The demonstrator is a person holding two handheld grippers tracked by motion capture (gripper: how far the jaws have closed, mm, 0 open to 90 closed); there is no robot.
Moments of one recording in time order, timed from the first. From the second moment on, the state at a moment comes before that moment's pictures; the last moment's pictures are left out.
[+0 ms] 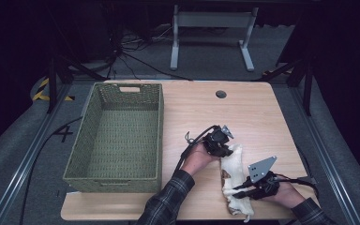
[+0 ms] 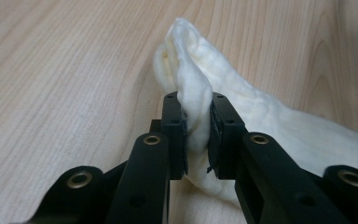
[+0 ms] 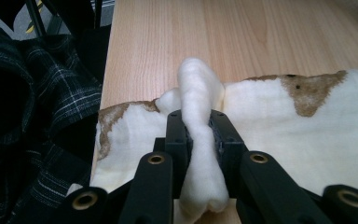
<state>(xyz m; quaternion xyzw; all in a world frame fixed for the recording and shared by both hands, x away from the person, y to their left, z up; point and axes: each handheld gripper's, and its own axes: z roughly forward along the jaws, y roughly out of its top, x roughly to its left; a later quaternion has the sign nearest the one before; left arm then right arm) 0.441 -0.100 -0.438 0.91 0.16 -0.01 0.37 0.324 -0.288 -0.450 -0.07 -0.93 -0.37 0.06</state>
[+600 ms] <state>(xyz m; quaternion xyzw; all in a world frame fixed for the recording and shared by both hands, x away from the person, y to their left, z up) 0.432 -0.075 -0.374 0.90 0.17 0.03 0.40 0.341 -0.279 -0.404 -0.08 -0.91 -0.40 0.03</state>
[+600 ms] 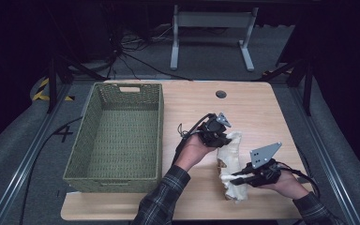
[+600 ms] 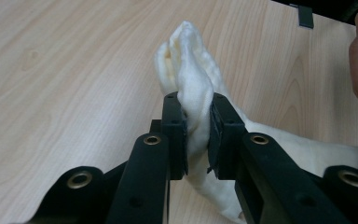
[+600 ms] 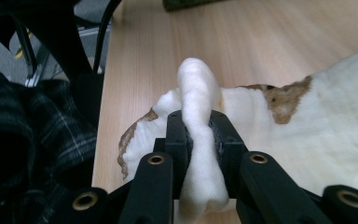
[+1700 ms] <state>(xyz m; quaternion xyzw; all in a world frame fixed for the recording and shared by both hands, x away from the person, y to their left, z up) 0.432 0.014 -0.267 0.89 0.17 0.11 0.41 0.379 -0.194 -0.289 -0.03 -0.90 -0.44 -0.02</state>
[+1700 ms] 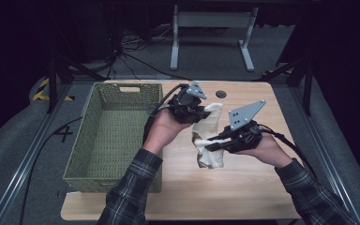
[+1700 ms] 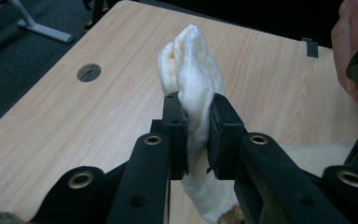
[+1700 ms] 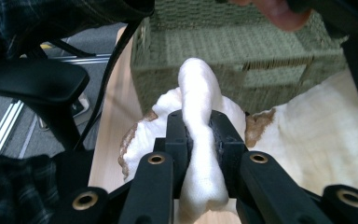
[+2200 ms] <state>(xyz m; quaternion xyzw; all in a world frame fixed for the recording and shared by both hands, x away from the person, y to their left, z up) 0.444 0.084 -0.254 0.89 0.15 0.11 0.43 0.389 -0.115 -0.272 -0.04 -0.90 -0.43 -0.03</state>
